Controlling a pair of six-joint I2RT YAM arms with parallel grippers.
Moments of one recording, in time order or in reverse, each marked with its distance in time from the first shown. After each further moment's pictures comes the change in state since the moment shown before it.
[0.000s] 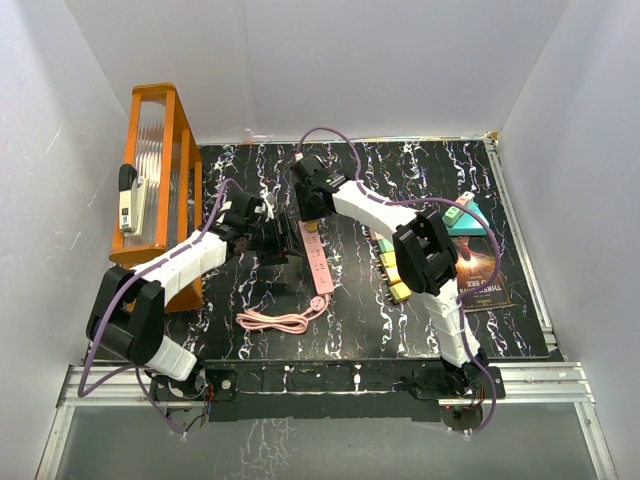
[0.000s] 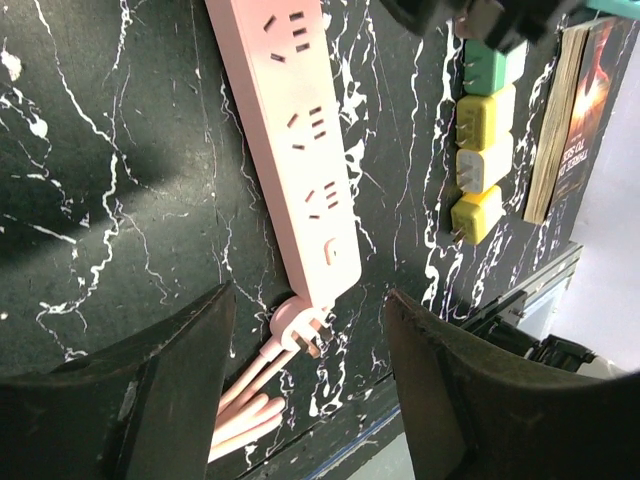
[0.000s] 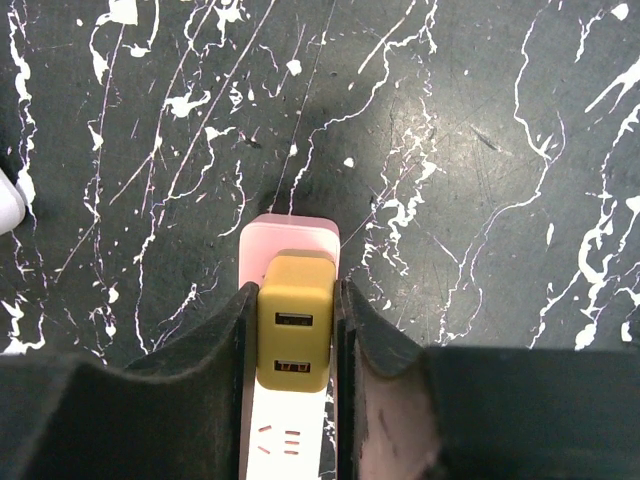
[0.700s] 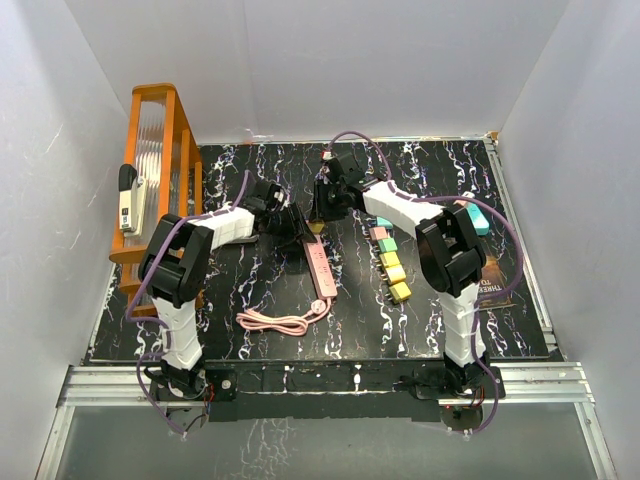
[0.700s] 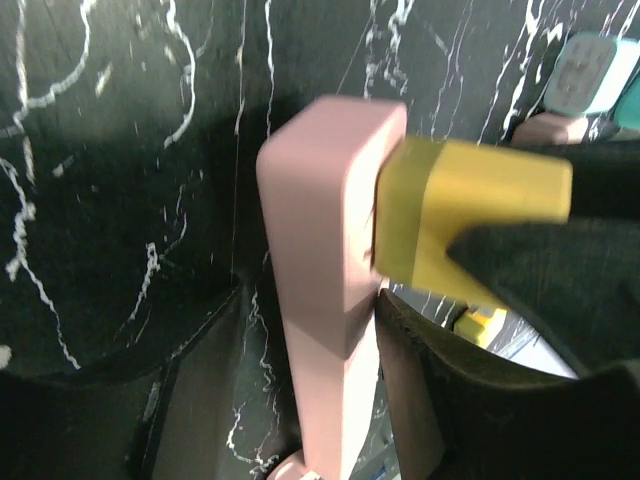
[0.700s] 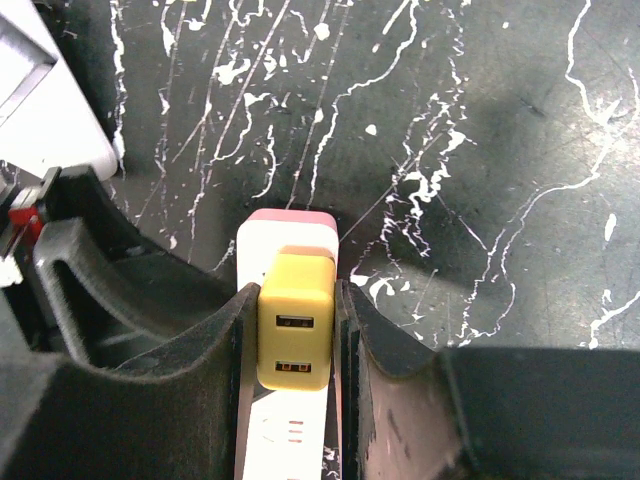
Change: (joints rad) left arm 0.037 0.455 0.239 0.116 0.042 -0.077; right arm -0.143 -0.143 -0.295 0.247 -0.381 0.077
